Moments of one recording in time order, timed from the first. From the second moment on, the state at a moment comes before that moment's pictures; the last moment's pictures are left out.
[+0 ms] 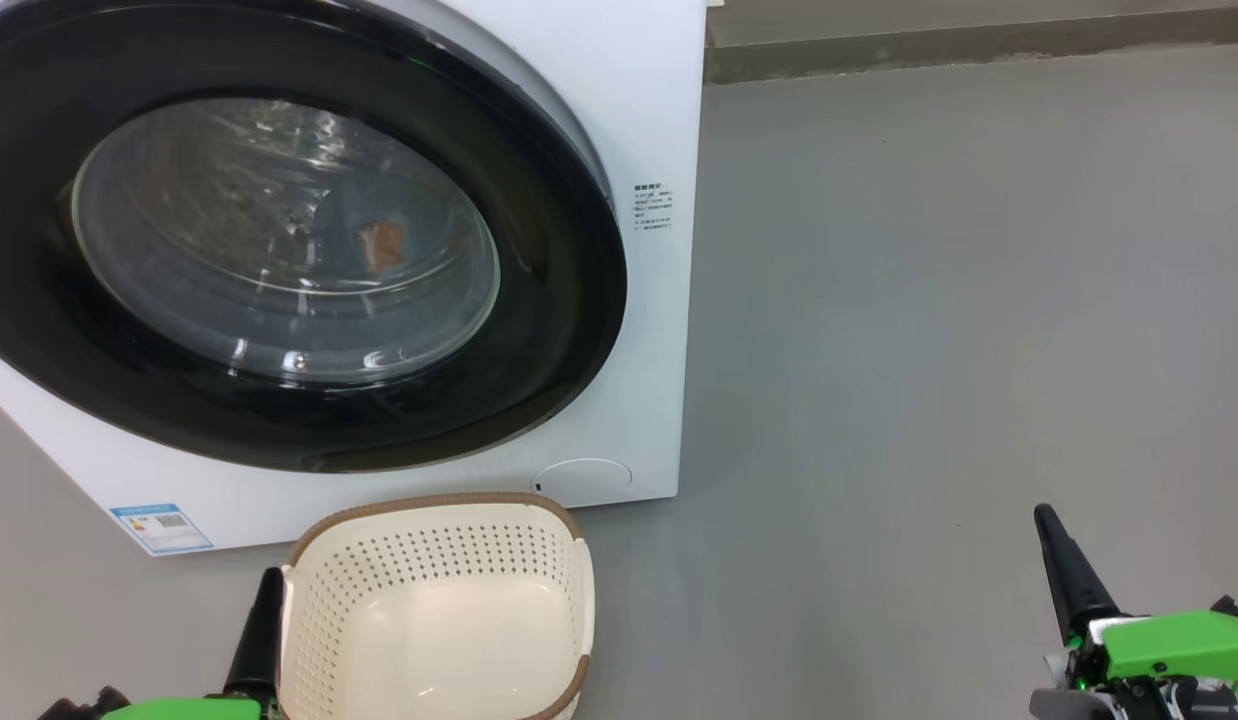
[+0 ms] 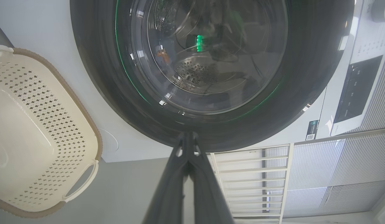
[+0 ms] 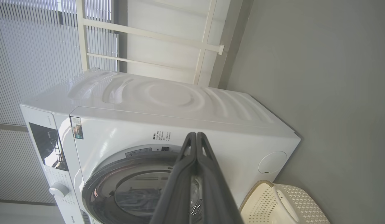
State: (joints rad) left arm -0.07 0.05 0.03 0.30 -1.45 -0.13 0.06; right arm -0.01 -0.05 -0.10 0.24 1.45 0.13 0.06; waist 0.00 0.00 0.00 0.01
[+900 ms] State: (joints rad) left arm -0.07 0.04 0.07 0.28 -1.60 -0.13 0.11; right arm -0.06 -0.06 -0.10 0.27 1.63 0.13 0.09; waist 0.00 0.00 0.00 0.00
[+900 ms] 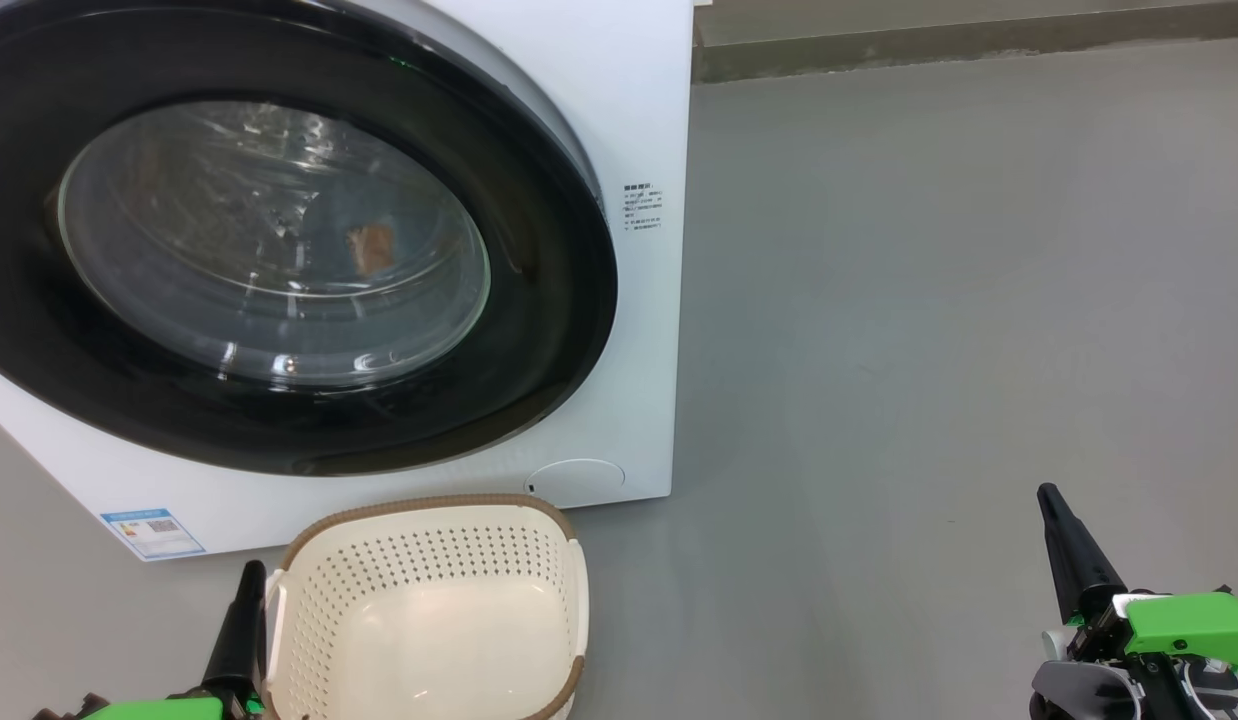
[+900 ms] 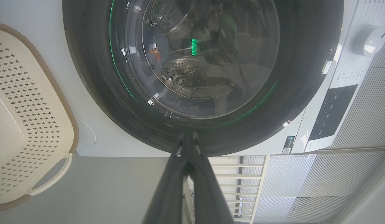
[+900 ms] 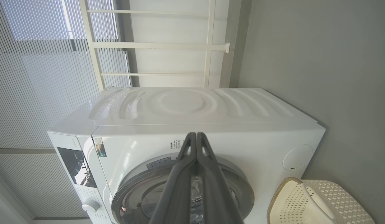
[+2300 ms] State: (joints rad) left arm -0.07 0.04 0.08 0.28 -1.60 -0.13 0.11; right arm -0.06 -0.05 -0.11 0.27 1.63 0.13 0.10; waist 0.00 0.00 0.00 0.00
